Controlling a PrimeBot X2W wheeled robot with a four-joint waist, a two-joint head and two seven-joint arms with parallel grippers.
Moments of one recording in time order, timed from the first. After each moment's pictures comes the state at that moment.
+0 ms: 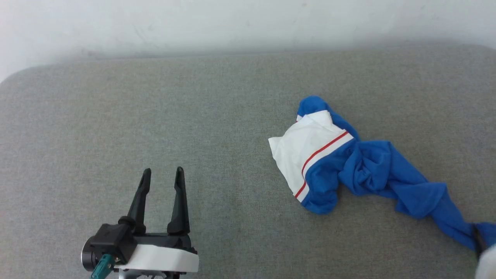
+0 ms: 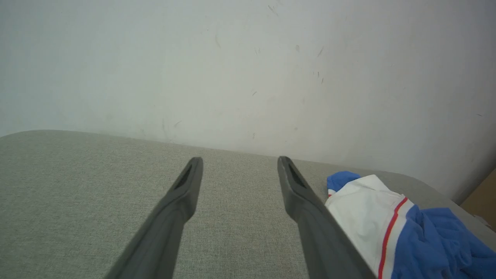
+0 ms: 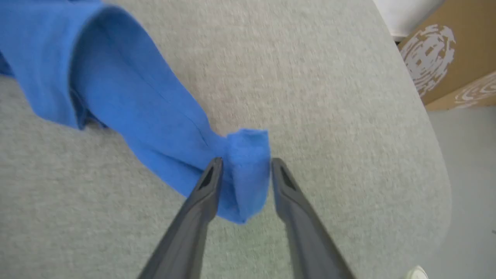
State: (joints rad) left arm 0.06 0.05 -0.14 -0.11 -0.24 0.05 -0.26; right arm 0.15 -0.27 -0.28 0.07 0.17 0.13 0.33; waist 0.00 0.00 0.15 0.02
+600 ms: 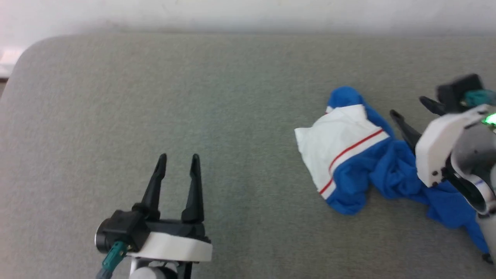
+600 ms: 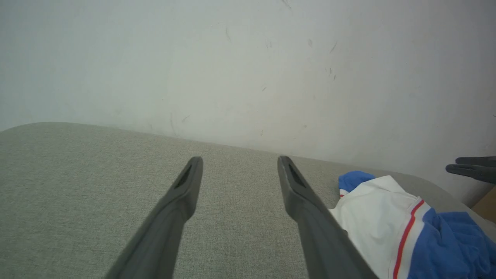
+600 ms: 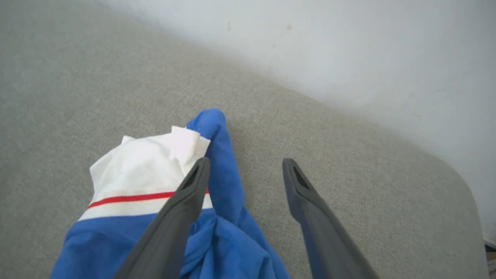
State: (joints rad) left arm 0.00 0.05 -0.19 -0.10 -0.26 0.05 -0.26; right arm -0.43 -0.44 0.20 0.01 0.34 0.13 0.57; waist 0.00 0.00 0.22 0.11
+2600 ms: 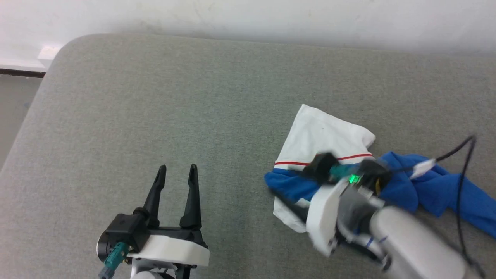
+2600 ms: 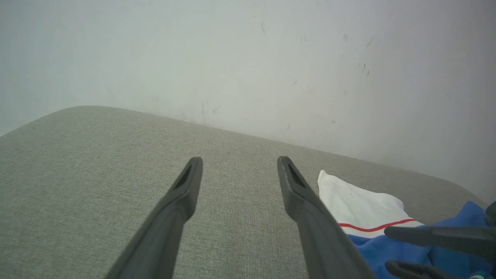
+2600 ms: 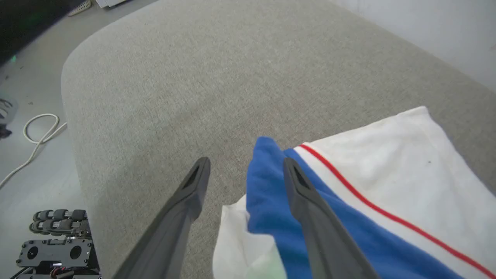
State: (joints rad) left arm 0.00 0.05 -0.18 -0.02 -0.28 0.05 -0.26; right arm -0.40 -0.29 0.72 0.13 0.45 0.13 0.35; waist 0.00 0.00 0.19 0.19
